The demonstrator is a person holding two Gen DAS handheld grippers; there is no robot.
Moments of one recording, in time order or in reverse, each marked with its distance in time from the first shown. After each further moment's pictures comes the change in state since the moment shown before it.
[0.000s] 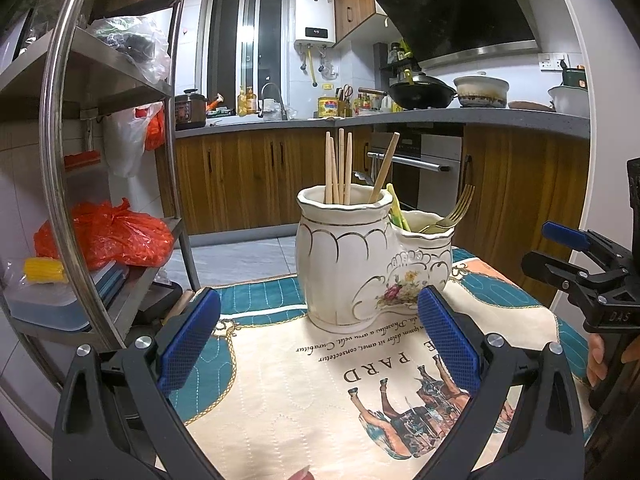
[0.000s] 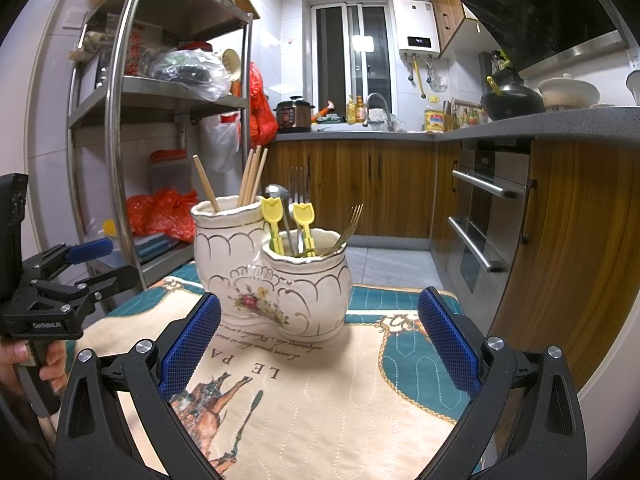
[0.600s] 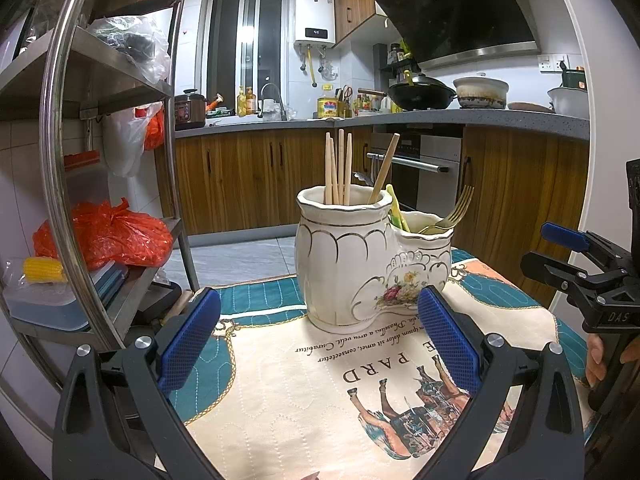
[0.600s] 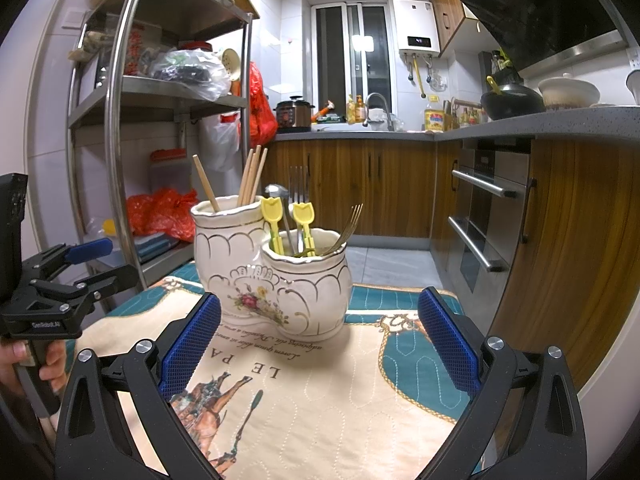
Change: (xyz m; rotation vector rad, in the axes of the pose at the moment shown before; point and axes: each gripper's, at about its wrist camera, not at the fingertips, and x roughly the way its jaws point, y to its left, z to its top) left arm -0.001 -0.001 0.001 0.000 -0.003 0.001; right arm 0.000 0.000 0.000 0.000 -0.001 0.000
